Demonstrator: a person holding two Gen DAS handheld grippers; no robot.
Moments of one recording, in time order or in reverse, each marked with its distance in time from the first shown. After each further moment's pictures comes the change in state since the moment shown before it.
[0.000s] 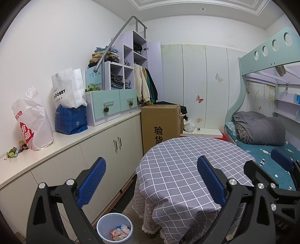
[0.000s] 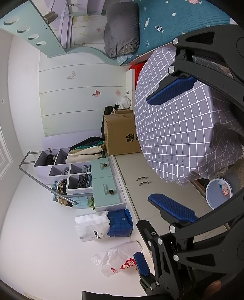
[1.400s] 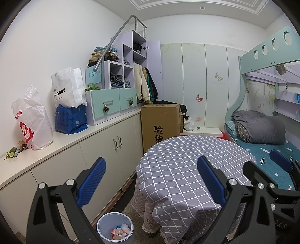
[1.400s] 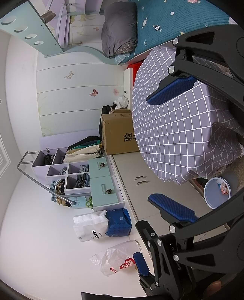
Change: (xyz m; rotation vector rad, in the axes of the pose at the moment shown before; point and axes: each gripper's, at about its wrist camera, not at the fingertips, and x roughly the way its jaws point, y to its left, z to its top) left arm 0.000 -0.002 -0.001 0.000 0.002 0.000; right arm 0.000 0.005 -0.002 0.007 0.011 0.000
